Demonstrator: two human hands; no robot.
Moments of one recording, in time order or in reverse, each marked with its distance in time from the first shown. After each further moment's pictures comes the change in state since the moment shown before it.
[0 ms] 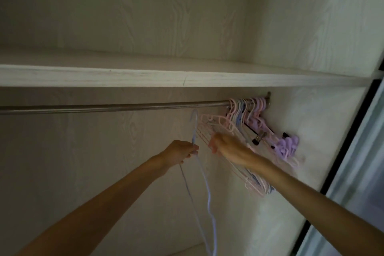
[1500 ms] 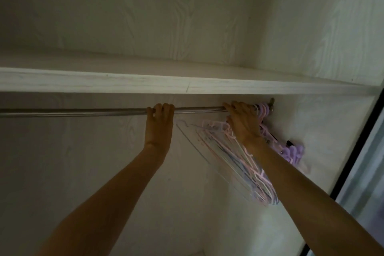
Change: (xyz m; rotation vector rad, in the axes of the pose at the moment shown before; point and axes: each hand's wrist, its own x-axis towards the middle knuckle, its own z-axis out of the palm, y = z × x) left_hand 0.042 0.011 -0.044 1.604 0.792 0.290; right_hand 0.093 0.042 -0.043 -0.775 0.620 -0.283
